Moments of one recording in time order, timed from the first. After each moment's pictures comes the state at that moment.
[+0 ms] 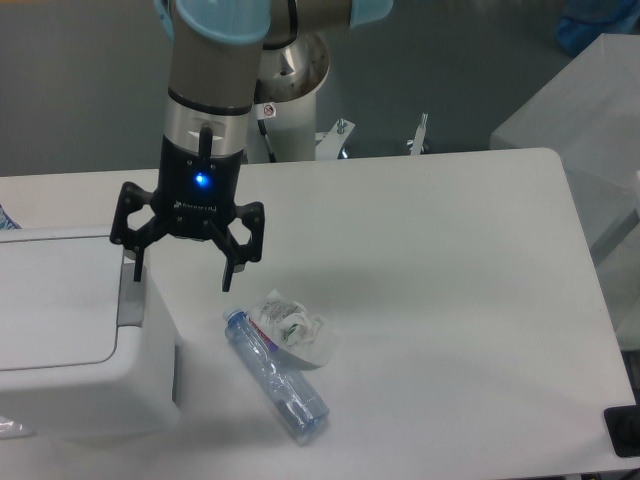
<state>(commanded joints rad) 2.24 -1.74 -1.52 -0.99 1.21 0.08</state>
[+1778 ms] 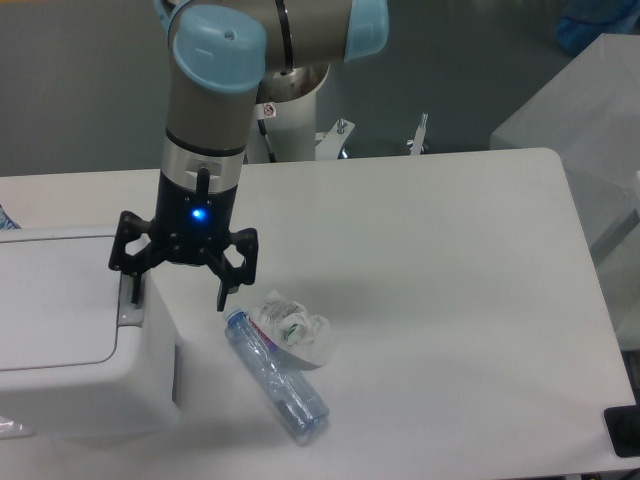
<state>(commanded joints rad) 2.23 -1.78 -1.52 -0.99 1.21 0.08</state>
